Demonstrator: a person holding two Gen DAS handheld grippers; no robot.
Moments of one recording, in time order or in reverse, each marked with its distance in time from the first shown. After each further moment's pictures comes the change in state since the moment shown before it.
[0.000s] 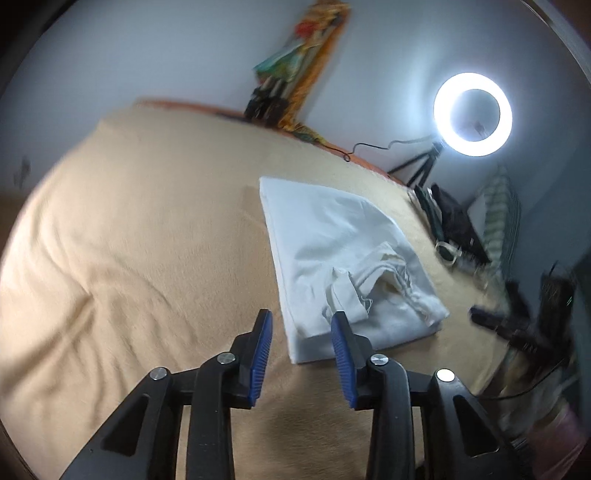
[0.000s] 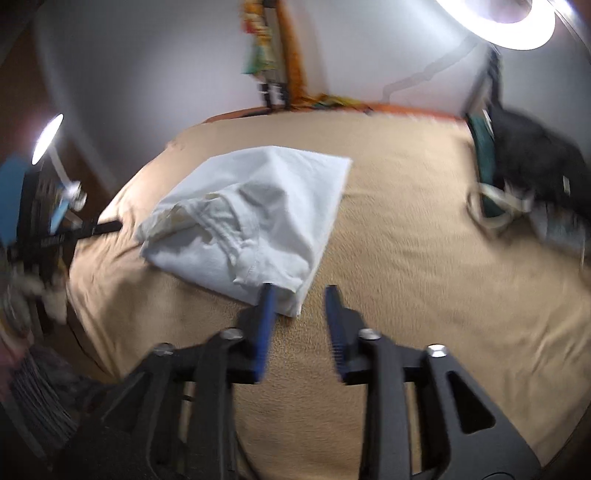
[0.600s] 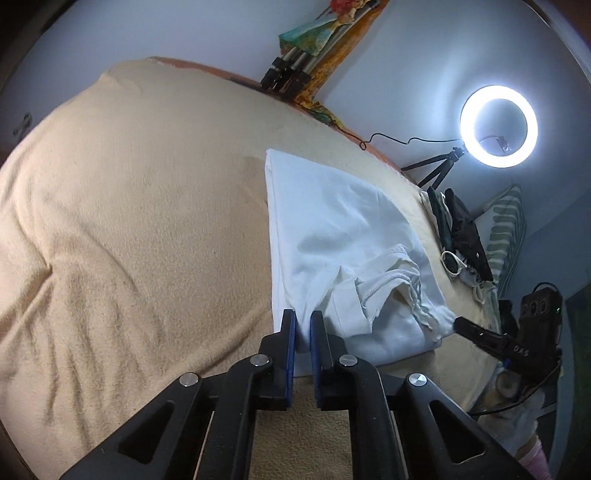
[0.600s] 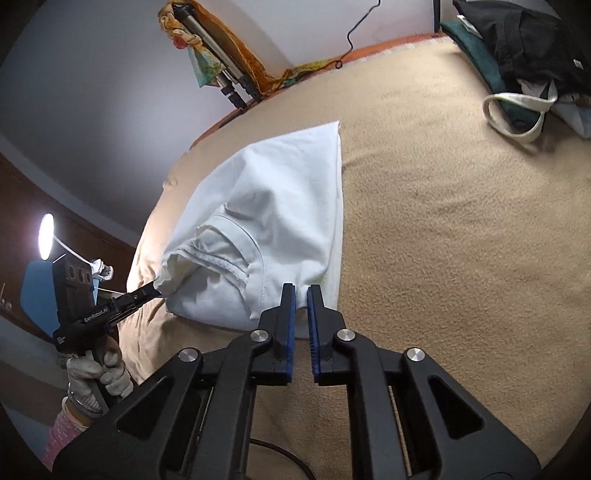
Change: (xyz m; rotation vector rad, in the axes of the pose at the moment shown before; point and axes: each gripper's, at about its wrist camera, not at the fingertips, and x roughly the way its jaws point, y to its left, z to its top) left arm 0.027 -0.004 0.006 -0.060 0.051 0.015; right arm 0.033 -0.027 0.008 0.300 0.046 0.173
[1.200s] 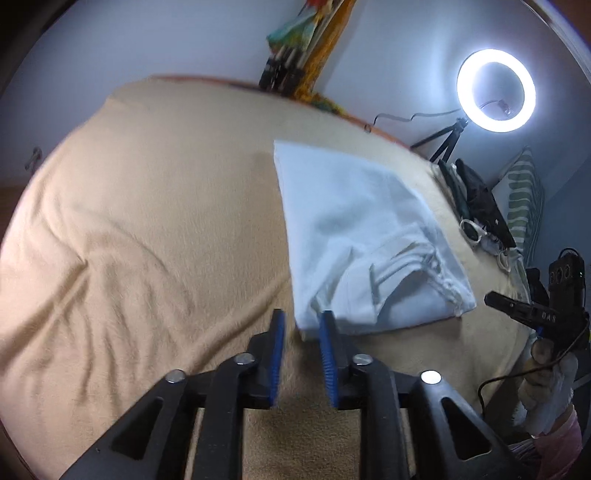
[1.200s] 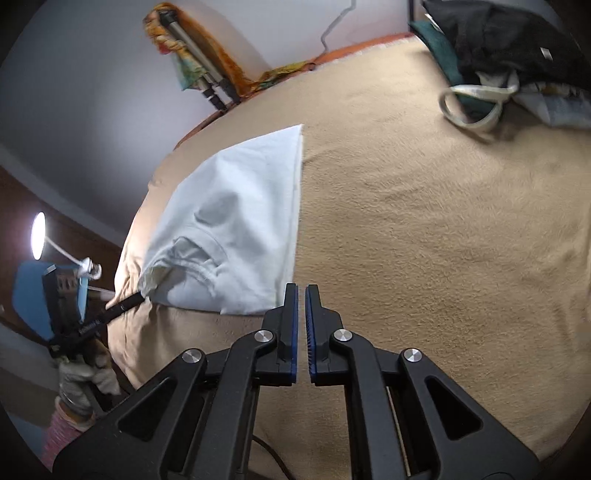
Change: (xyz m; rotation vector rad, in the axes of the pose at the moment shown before) left arm -0.021 -0.011 -0.021 0.107 -0.010 0.127; right arm -0.019 -0.019 -0.005 -0.013 0.019 -0.038
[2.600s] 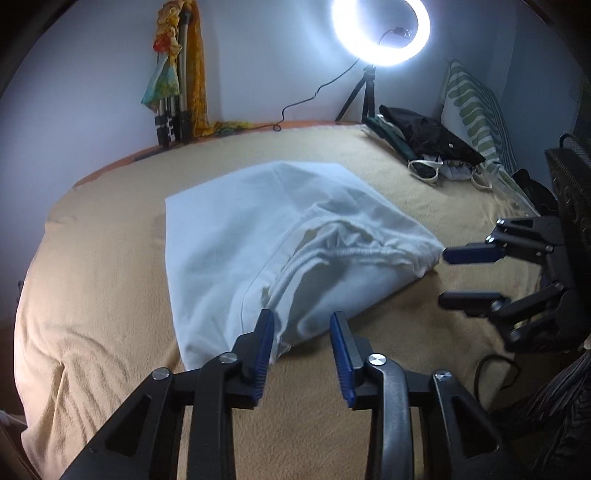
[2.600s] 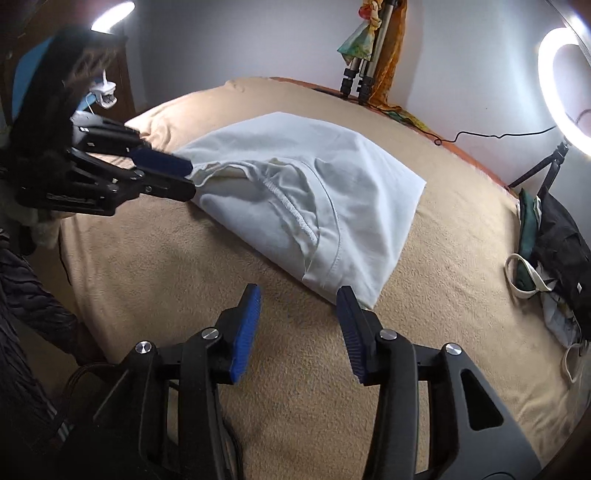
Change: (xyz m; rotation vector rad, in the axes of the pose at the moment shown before) left arm 0.021 -0.095 -0.013 0.443 -0.013 0.033; right arm 0.022 0.105 -0.055 -0.758 -0.003 -0.222
